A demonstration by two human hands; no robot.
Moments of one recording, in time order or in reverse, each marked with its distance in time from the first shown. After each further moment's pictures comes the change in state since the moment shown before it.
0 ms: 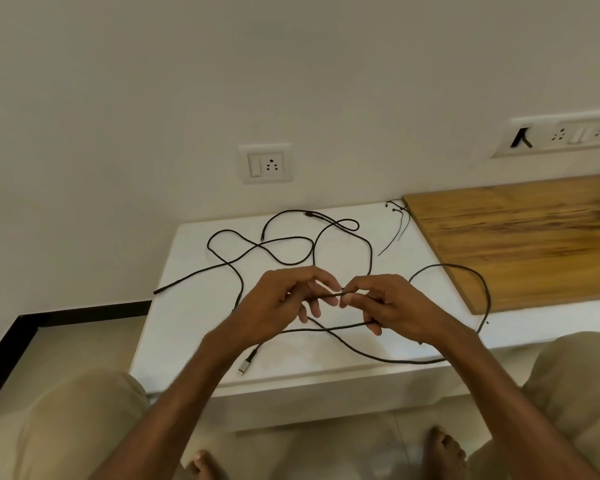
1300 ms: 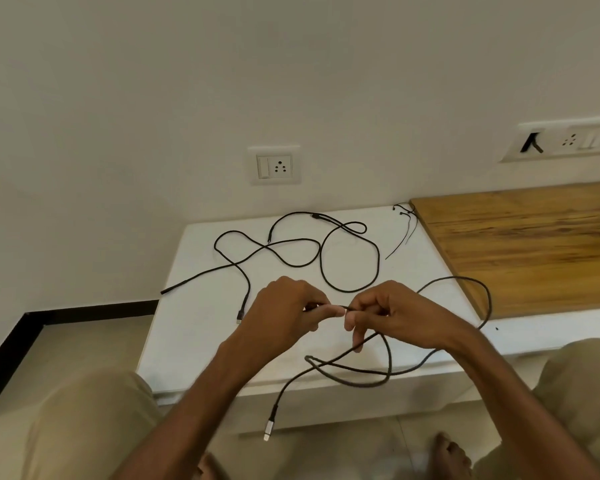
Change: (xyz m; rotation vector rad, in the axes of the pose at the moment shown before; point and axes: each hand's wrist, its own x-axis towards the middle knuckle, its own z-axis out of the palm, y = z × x) left_hand -0.001 0.012 0.005 0.567 0.039 -0.151; right_hand -0.003 -0.026 -0.002 0.020 -0.174 0.035
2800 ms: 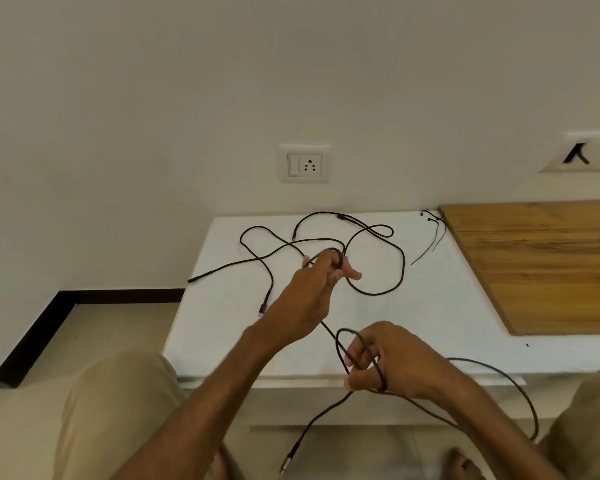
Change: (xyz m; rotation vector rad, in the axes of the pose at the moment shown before) left_hand 0.007 -0.018 0.012 -0.445 0.160 0.080; right_hand -0.006 -0.023 0.058 -0.137 -0.024 0.307
